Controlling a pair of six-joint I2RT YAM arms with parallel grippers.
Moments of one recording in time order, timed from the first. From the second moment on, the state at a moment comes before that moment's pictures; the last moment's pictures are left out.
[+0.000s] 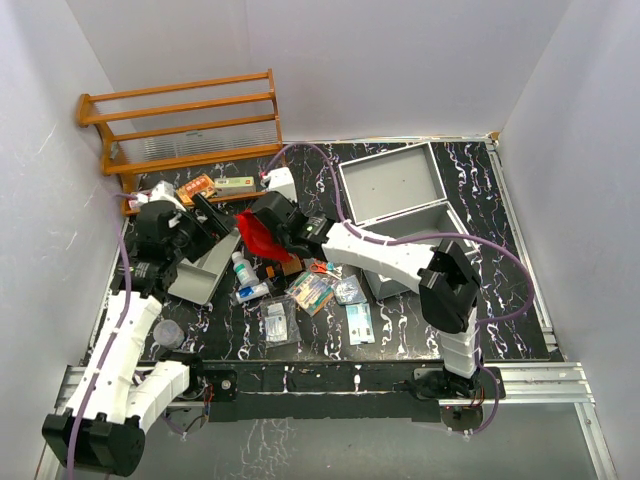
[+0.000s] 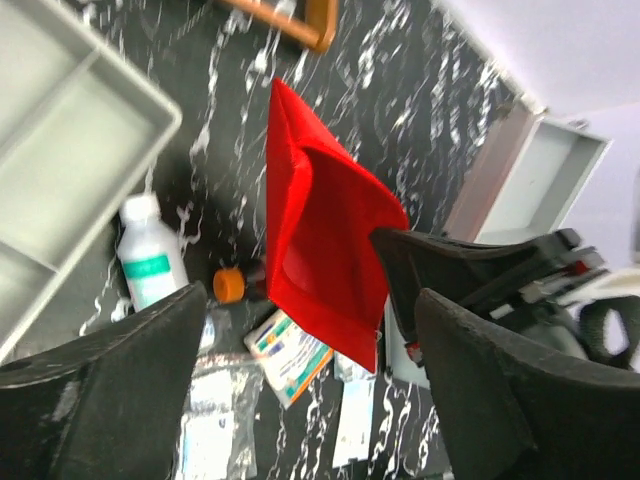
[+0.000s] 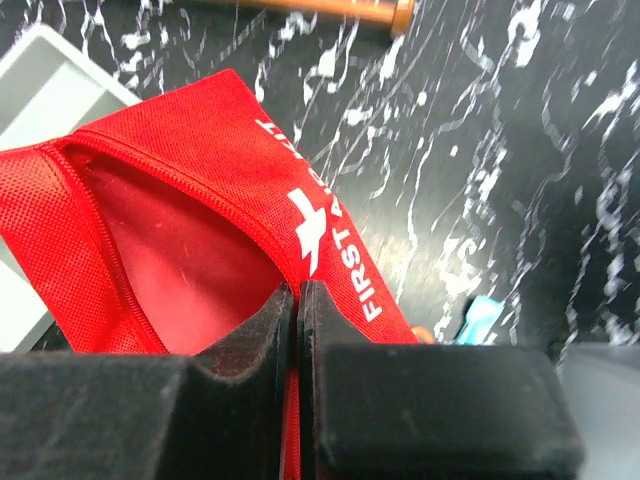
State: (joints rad) left arm -0.14 0.87 0.95 -0.58 0.09 -0.76; right arm 1.01 1.94 1.71 -0.44 0.56 0.40
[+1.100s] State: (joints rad) left arm -0.14 0.92 0.65 -0.31 0.23 -0.89; right arm 1.00 1.90 1.61 -0.42 0.31 0.85
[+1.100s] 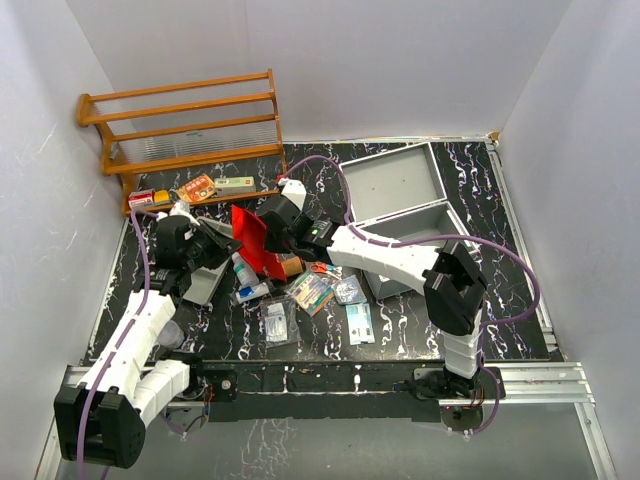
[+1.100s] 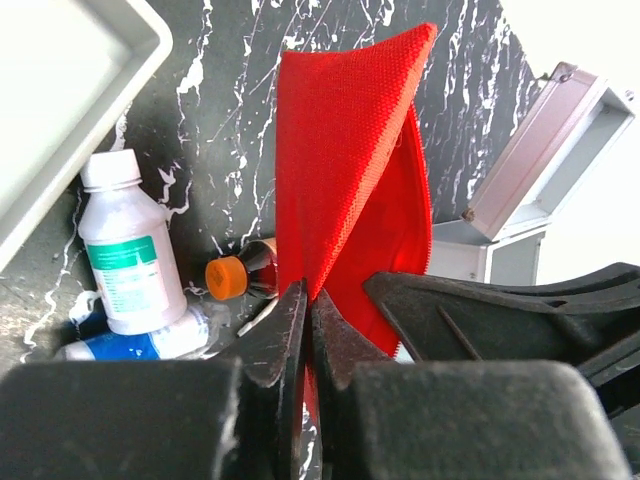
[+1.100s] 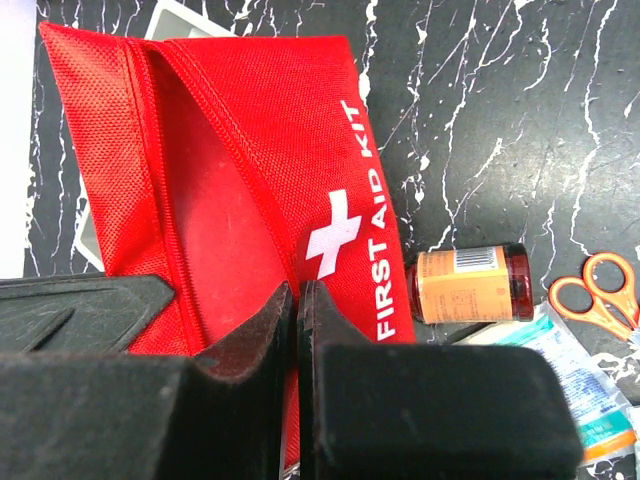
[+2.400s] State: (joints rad) left arm -0.14 1.23 1.05 -0.52 0.27 -0.40; right arm 0.95 1.57 1.16 -0.35 0.01 0.72
